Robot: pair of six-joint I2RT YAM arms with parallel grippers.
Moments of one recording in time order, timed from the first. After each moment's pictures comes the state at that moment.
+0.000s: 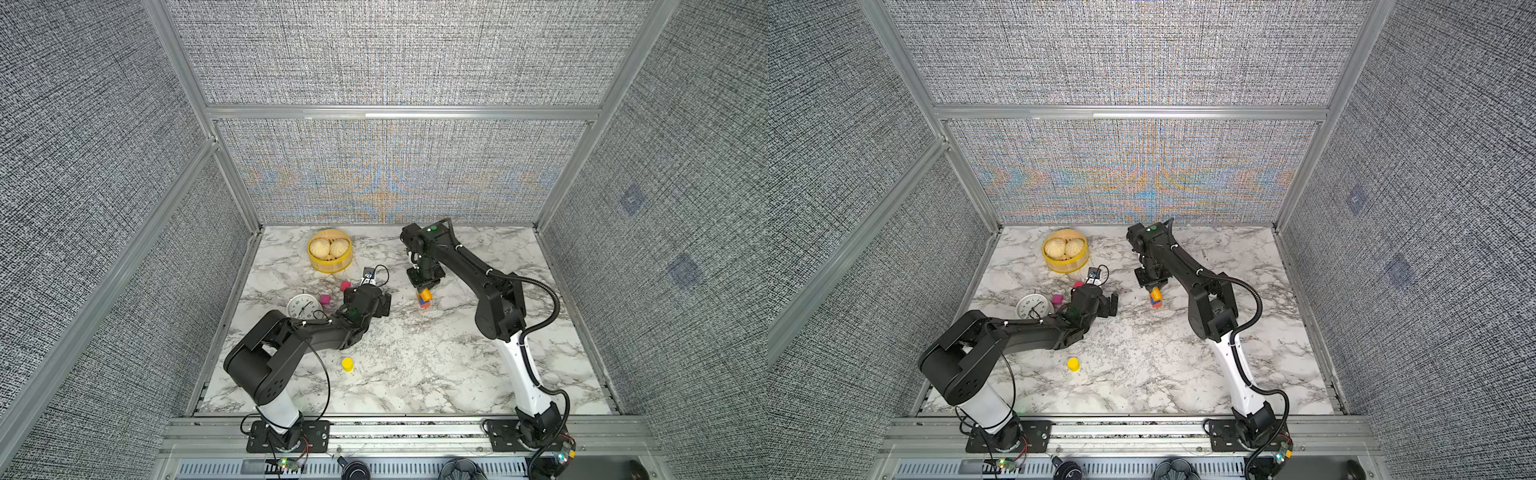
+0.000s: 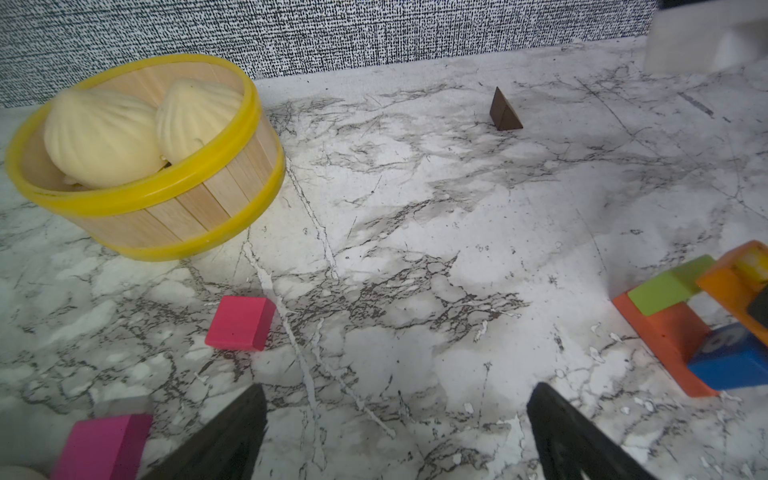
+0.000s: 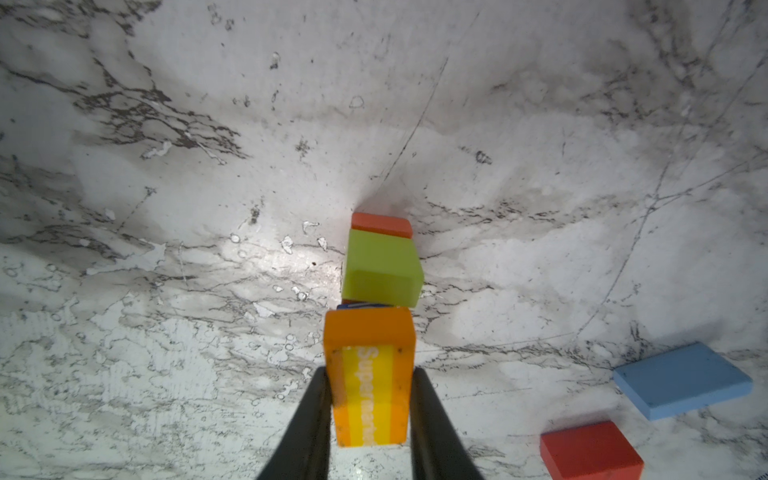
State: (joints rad) left arm -0.70 1.68 0.72 0.37 -0.40 -0.26; right arm 0.56 2.38 2.28 -1.45 0.07 0.18
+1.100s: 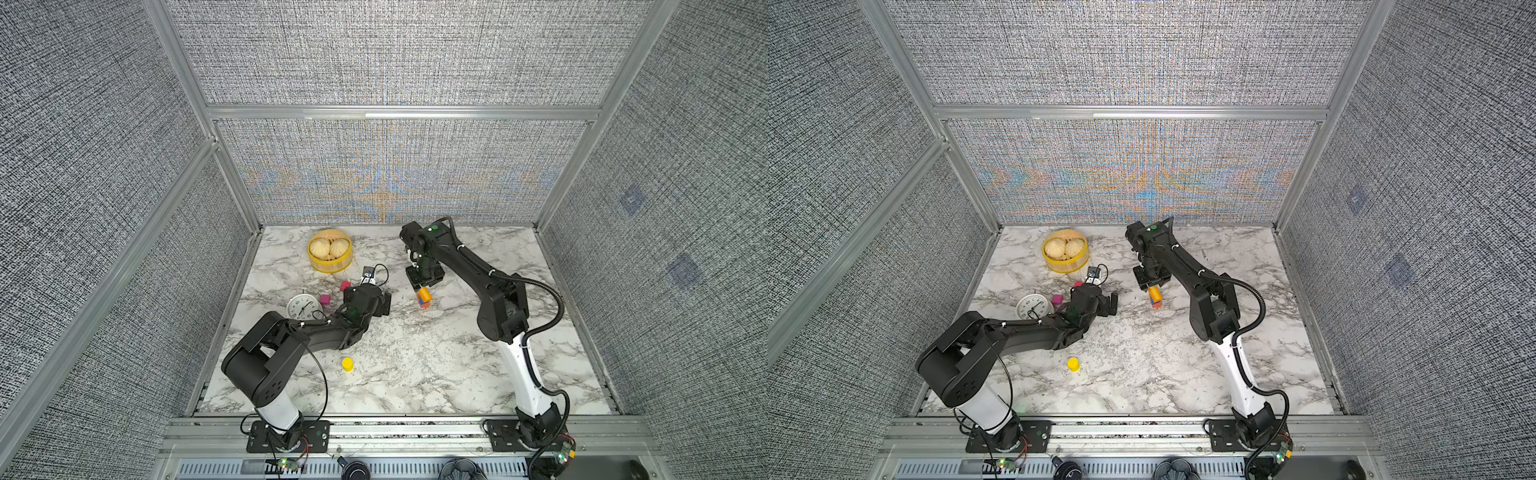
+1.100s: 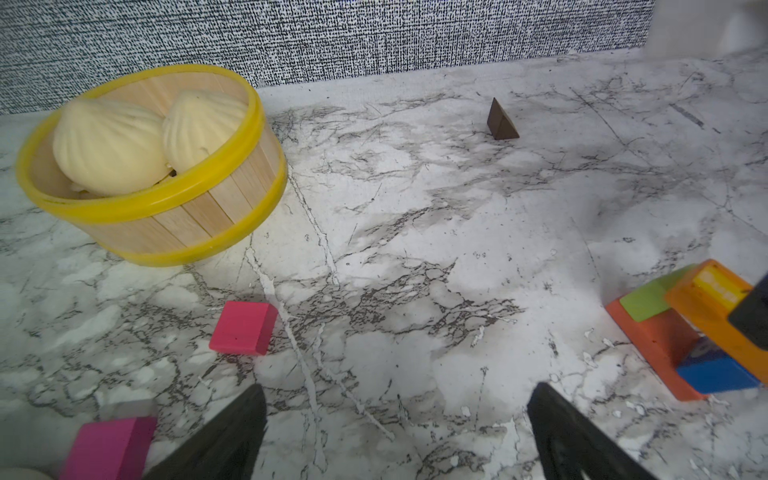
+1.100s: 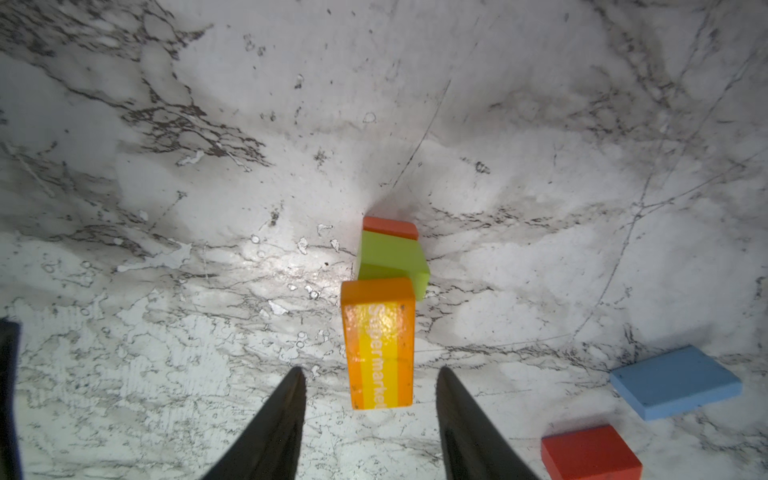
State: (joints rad) left arm -0.70 1.66 0.72 0.37 -0.40 -0.26; right arm 0.57 2.33 2.25 -1.40 0.07 0.18
